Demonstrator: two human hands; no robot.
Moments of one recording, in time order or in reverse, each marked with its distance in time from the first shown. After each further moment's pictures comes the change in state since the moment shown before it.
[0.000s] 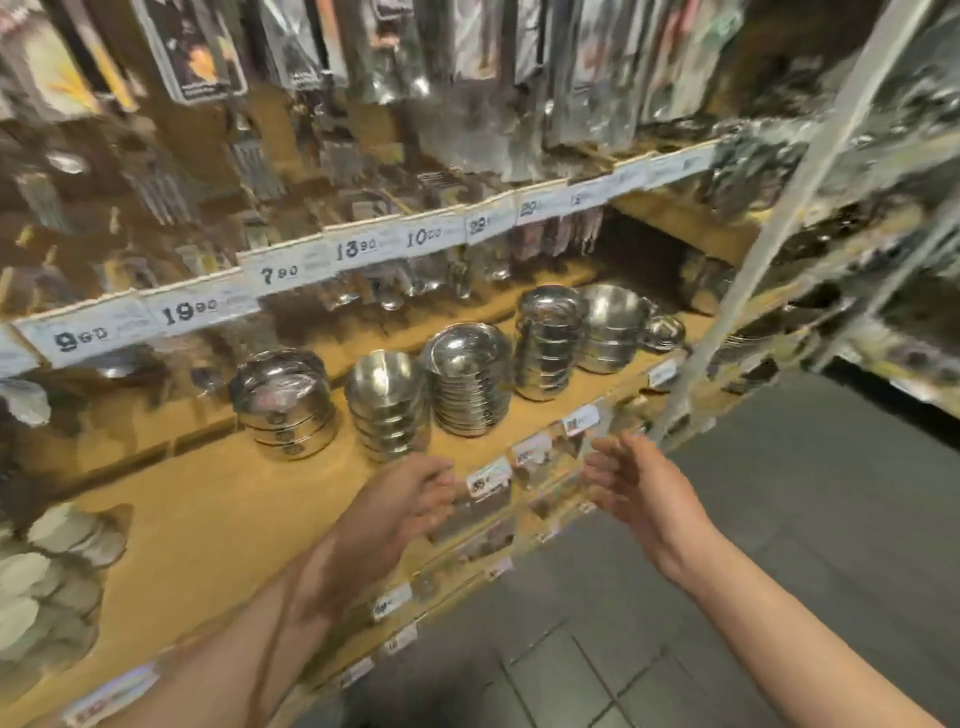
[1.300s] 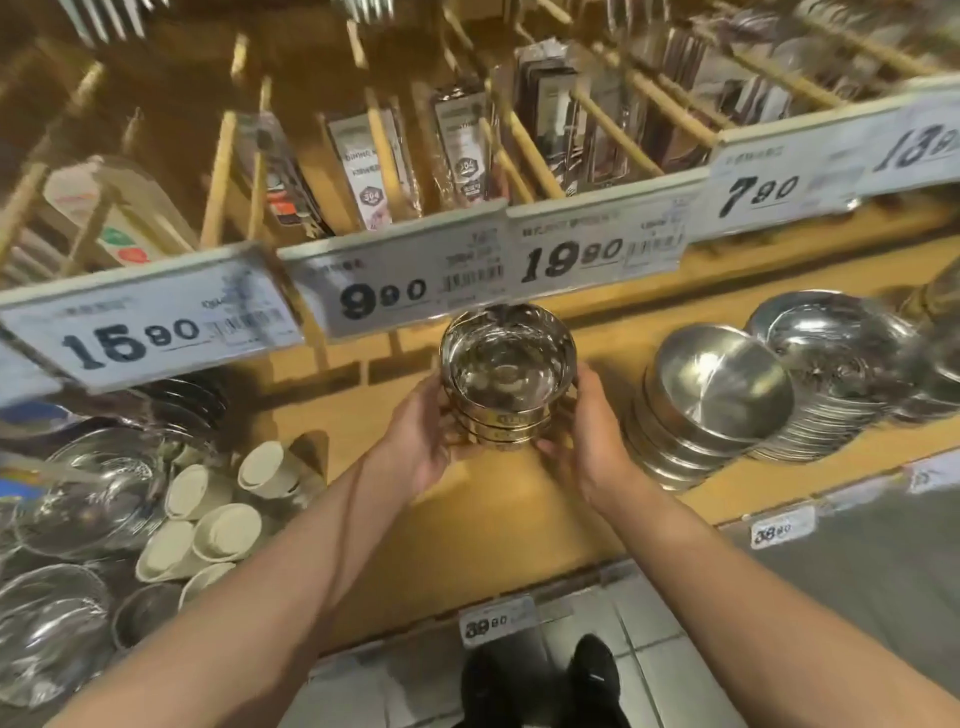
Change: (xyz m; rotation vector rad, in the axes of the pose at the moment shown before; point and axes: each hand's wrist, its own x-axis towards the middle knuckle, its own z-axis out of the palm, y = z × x) left_hand 0.135 0.044 -0.265 -0.288 0.296 -0.037; right_hand 0.153 0.141 0.360 -0.148 -0.273 0.145
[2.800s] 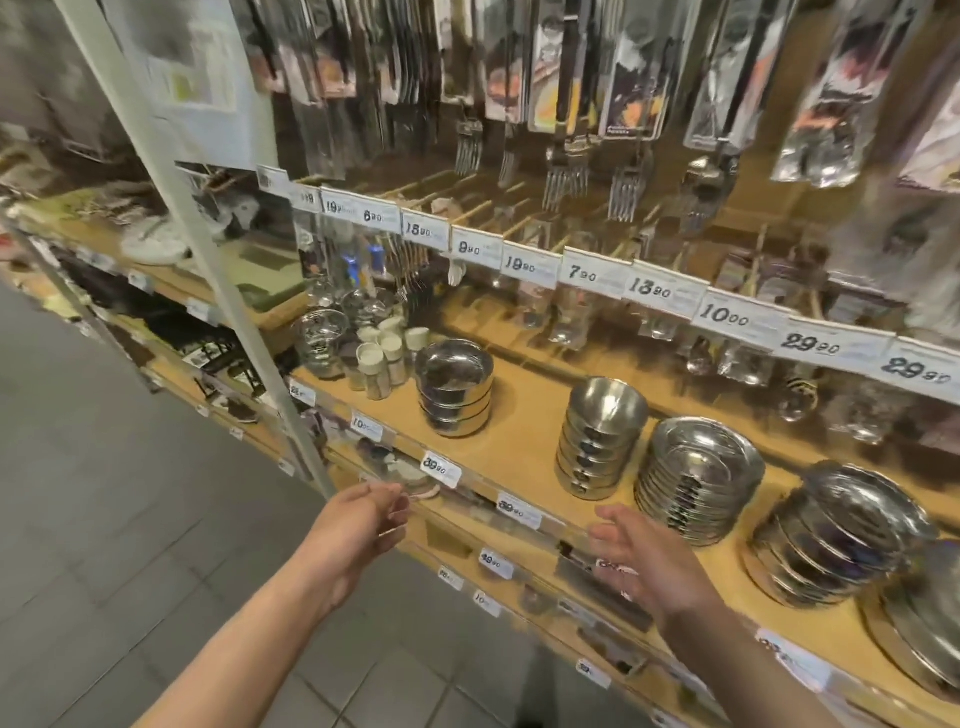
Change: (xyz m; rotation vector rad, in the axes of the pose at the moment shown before) left_hand -0.342 -0.203 0.185 -0.318 0.722 0.282; right_hand -0.164 -0.113 -0.292 -0.598 -0.654 0.002
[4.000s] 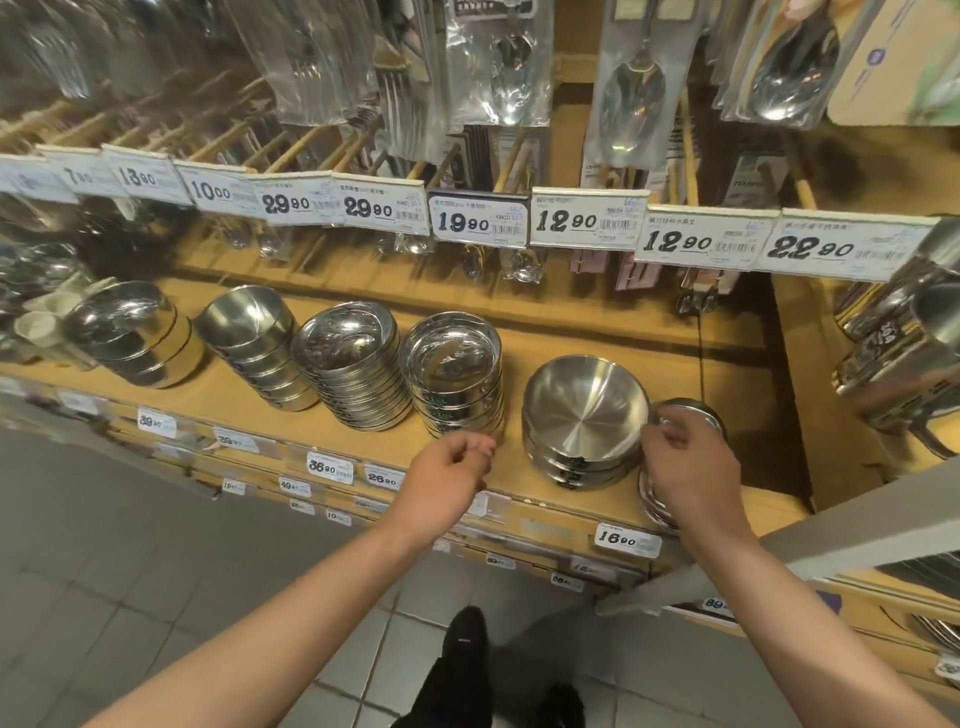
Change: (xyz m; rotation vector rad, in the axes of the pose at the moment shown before) left_hand -0.106 -0.153 0.460 0.523 -0.369 0.196; right_hand -0.024 0.061 -0.447 -0.389 0.576 -0.219
